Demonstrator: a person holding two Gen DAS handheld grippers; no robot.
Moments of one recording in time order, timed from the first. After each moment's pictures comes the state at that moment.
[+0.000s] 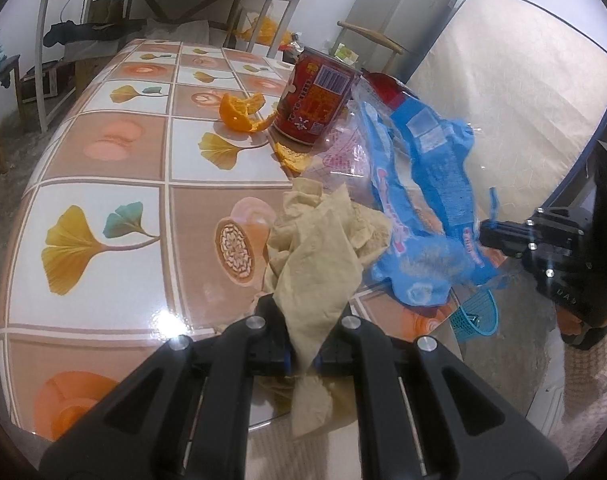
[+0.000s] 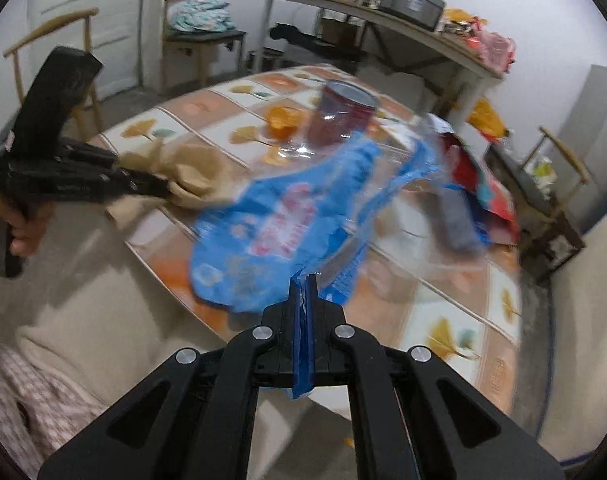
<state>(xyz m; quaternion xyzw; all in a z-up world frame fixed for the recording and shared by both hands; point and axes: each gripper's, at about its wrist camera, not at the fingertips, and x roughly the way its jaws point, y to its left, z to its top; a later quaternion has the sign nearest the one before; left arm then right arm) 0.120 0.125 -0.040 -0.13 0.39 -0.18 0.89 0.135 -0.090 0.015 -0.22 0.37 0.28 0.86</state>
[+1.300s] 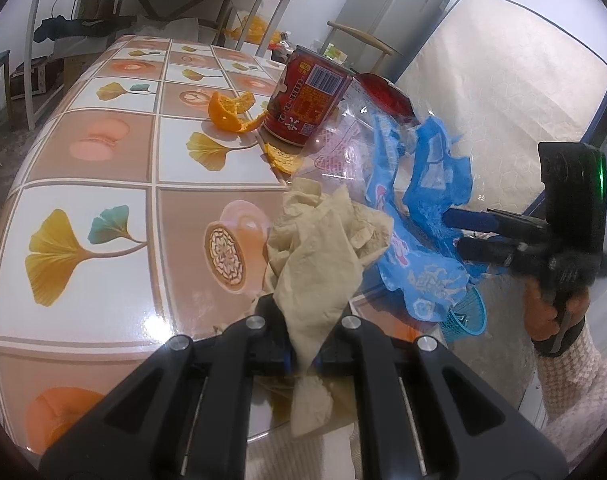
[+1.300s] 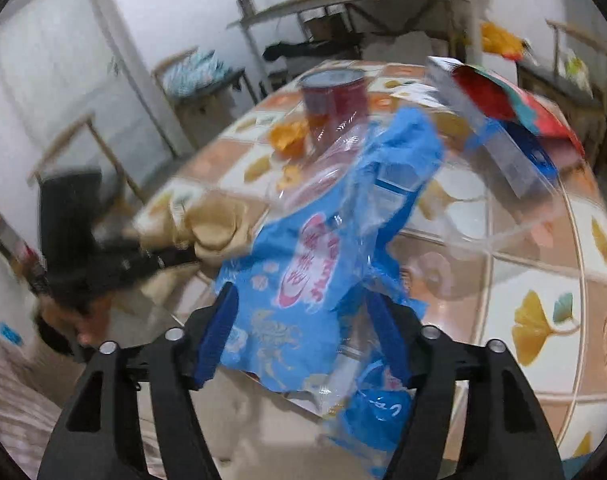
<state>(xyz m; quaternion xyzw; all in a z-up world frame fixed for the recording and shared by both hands) 0.126 0.129 -0.043 -0.14 0.39 -0.21 0.89 0.174 -0.116 -0.002 -0.05 0.43 0.32 0.84</state>
